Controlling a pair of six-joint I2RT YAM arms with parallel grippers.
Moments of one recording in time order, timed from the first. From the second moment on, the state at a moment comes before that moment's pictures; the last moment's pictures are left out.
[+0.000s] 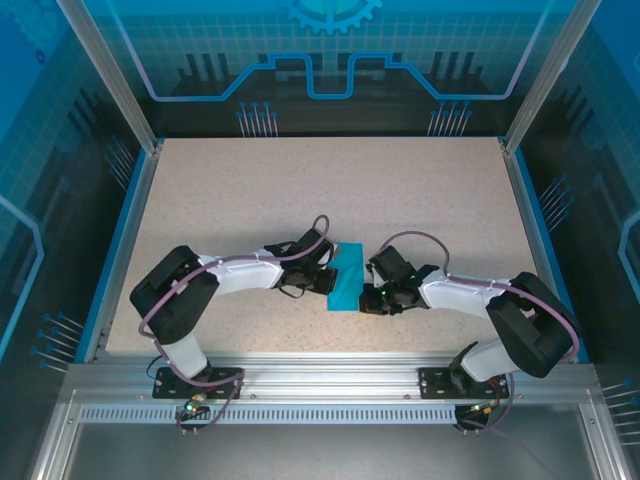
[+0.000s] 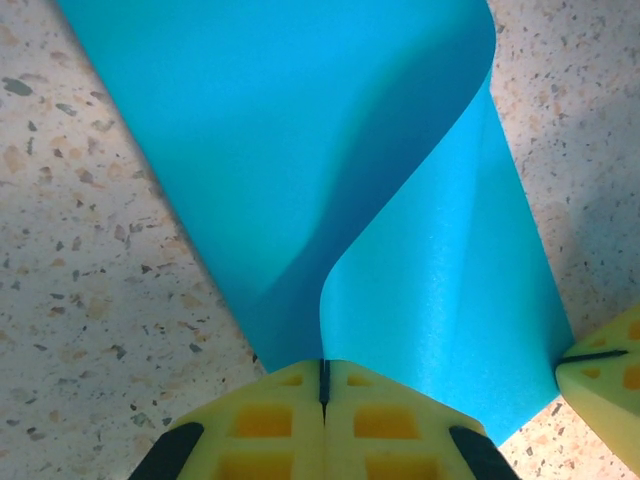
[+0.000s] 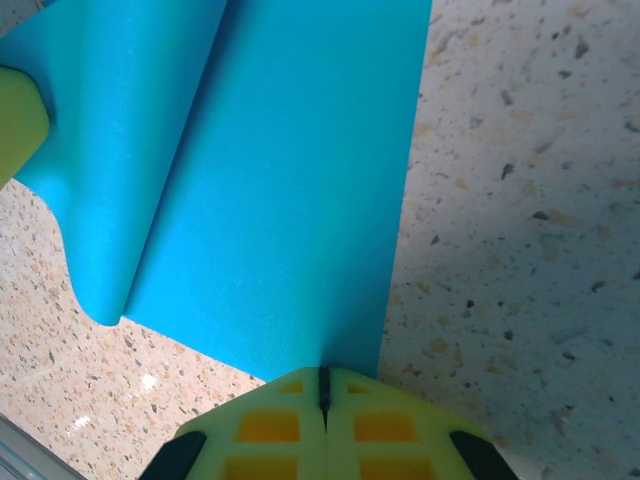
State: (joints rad) left arm -0.75 1.73 0.93 -0.27 0.17 -0.48; right arm 0.67 1.44 0.58 -0.30 -0.29 0.70
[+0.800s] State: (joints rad) left arm -0.74 1.77 0.98 -0.27 0.15 -0.45; right arm 0.67 1.44 0.59 -0.31 -0.29 0.70
